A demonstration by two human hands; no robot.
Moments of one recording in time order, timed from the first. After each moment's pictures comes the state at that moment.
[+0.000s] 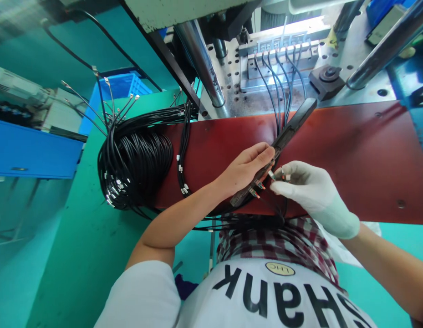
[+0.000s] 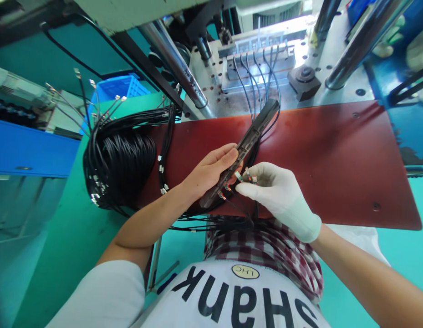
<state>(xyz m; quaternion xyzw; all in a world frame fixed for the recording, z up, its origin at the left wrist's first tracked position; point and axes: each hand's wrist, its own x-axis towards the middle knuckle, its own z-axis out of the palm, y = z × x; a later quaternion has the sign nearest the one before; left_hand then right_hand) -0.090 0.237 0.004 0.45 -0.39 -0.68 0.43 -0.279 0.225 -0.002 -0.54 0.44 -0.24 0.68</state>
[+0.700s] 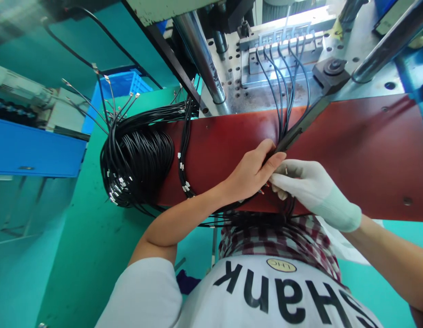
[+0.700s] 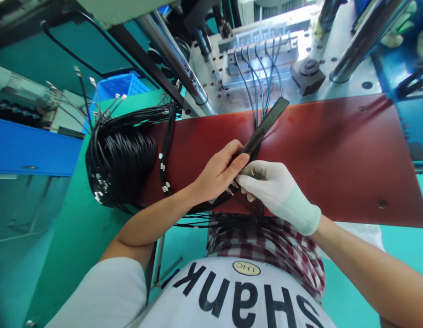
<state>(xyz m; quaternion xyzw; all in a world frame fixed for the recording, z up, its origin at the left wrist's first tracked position) -0.095 0.243 0.004 0.54 -0.56 -0.50 0.39 -0.266 0.218 0.013 -0.59 0.41 -0.16 0.68</state>
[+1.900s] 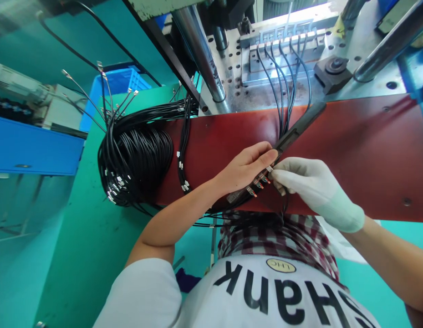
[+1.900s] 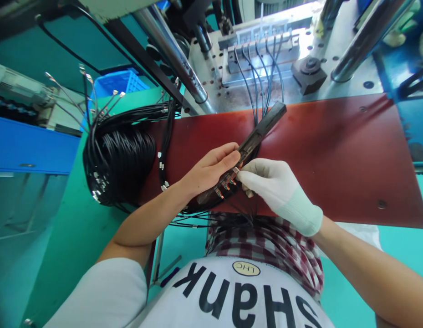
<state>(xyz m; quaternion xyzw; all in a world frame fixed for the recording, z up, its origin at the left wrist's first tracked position) -0.082 0.241 0.005 0.49 -0.49 -0.62 0.37 -0.267 0.214 0.014 -0.59 0.40 -0.18 0.67</state>
